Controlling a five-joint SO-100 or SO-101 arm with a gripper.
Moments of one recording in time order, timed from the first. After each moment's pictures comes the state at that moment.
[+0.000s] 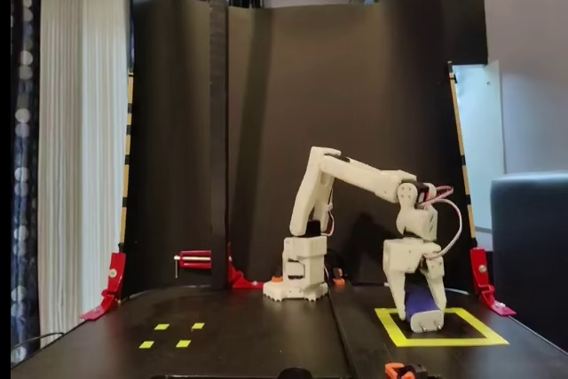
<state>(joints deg) -46.2 69.3 91.1 70.4 -49.4</state>
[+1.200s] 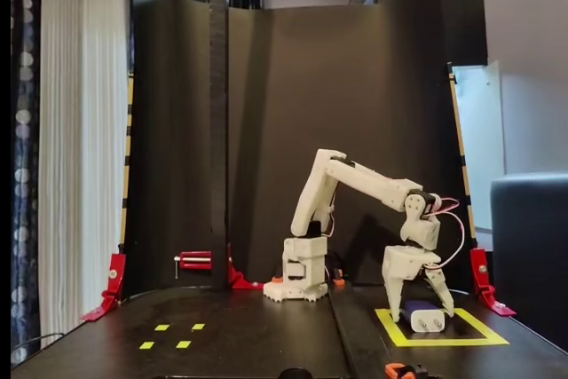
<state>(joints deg) -49.0 67.9 90.7 76.5 -49.7</state>
